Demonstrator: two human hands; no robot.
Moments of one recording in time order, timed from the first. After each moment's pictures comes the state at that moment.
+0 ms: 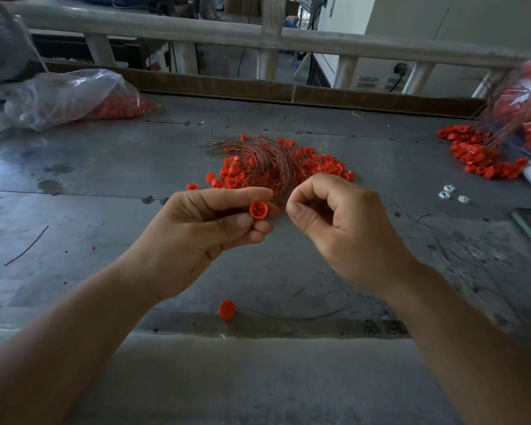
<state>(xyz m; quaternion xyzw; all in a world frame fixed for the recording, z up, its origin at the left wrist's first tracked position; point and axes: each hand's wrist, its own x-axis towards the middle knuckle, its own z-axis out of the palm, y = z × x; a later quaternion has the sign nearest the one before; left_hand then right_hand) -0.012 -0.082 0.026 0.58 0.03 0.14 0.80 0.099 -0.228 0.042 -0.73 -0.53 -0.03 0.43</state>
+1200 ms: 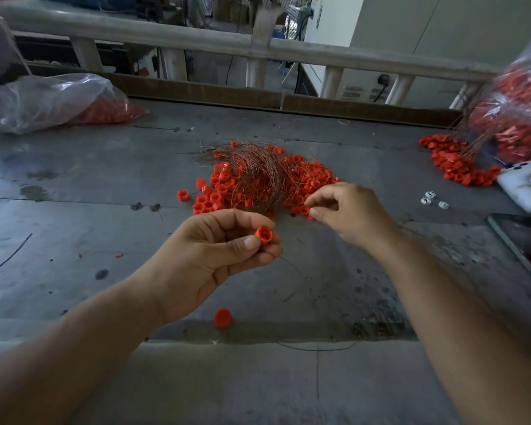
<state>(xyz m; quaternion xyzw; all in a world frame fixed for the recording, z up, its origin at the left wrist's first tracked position) -0.007 -0.096 0.018 0.53 0.07 0.08 0.84 0.178 -0.227 0.012 -0.88 -0.40 -0.01 0.27</state>
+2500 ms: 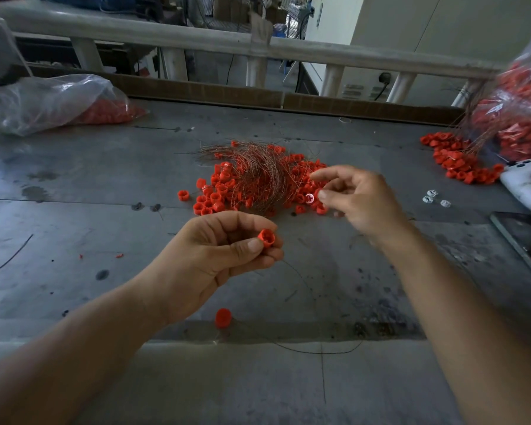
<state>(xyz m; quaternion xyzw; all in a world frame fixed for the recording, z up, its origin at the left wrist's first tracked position) -0.008 -0.097 0.018 0.55 0.07 0.08 0.83 0.169 -0.228 0.027 -0.79 -0.34 0.08 0.51</state>
